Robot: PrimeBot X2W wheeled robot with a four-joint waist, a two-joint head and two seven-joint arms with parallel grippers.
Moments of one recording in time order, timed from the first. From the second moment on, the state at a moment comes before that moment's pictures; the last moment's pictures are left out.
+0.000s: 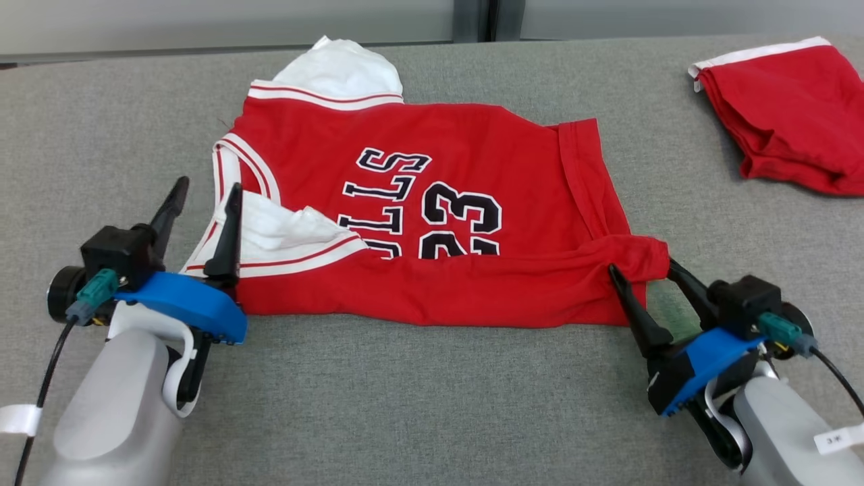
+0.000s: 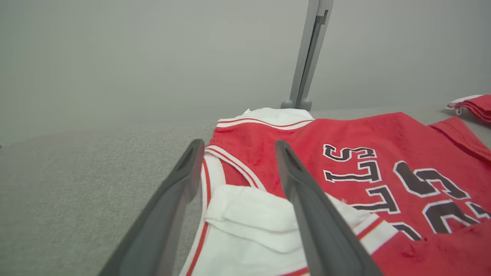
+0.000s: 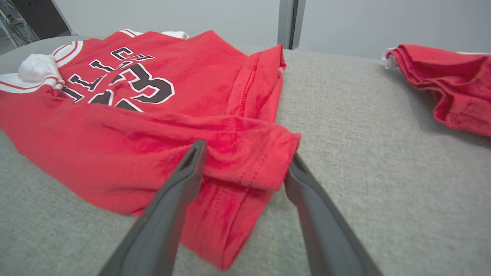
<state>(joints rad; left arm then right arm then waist) -0.54 0.31 -0.35 0.61 -0.43 -0.13 -0.26 -0.42 -0.33 0.40 0.50 0.40 0.13 -0.21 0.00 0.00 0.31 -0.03</state>
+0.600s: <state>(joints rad) -0.32 0.28 -0.24 0.61 -0.40 -0.12 -0.26 -0.27 -0.24 0.27 0.47 0.28 0.13 -0.18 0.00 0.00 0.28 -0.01</state>
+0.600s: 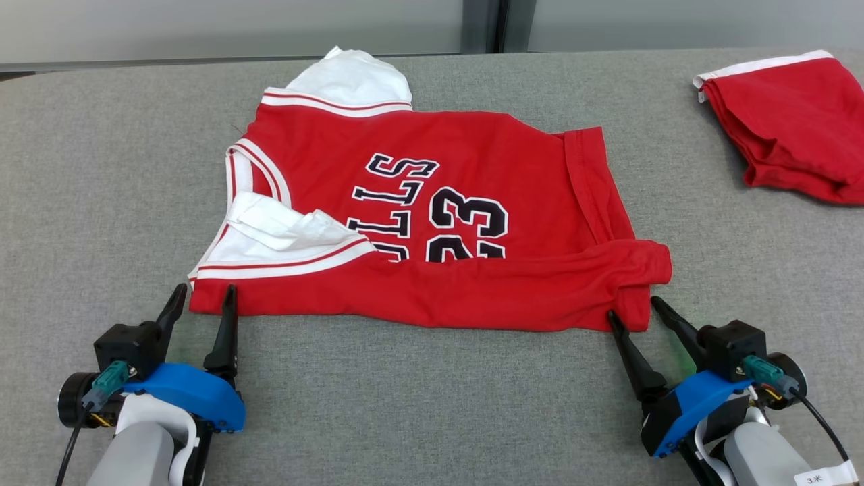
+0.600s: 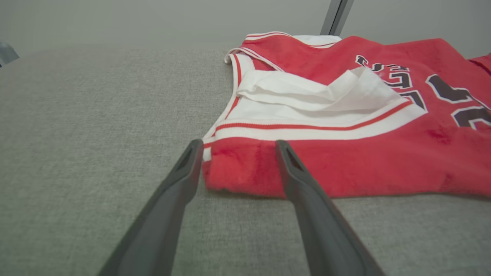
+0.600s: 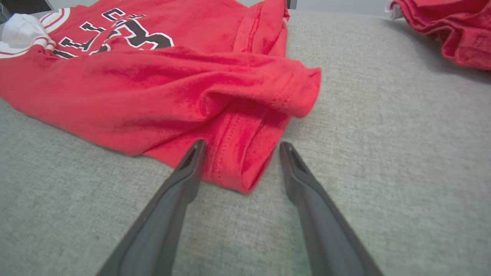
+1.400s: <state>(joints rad) -0.41 0.25 -0.30 0.79 -0.50 -0.13 -0.26 -0.30 -0.17 0.25 0.55 0.27 0.13 -0.24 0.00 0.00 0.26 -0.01</state>
